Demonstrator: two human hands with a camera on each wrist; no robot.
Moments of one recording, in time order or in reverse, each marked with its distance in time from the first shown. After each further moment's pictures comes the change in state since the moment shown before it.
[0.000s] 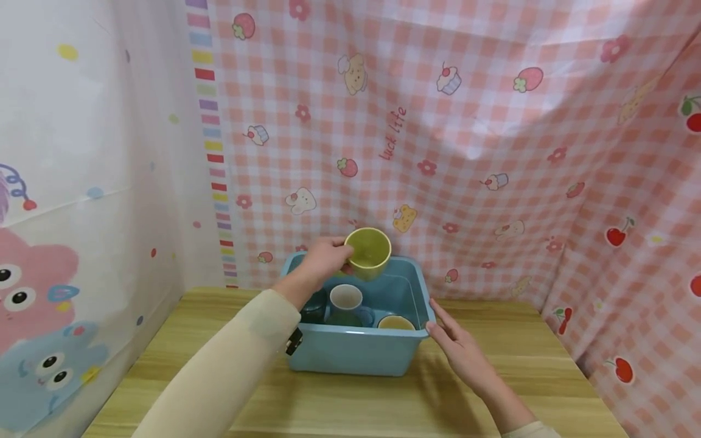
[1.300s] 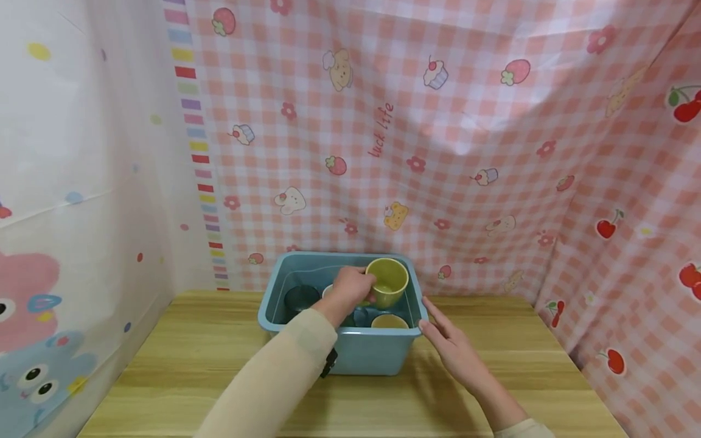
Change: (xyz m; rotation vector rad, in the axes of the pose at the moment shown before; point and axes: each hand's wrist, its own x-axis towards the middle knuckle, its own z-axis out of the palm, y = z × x) left_hand 0.010 -0.035 0.087 0.052 0.022 -0.090; right_hand 0.002 0.003 0.001 0.030 0.028 -0.005
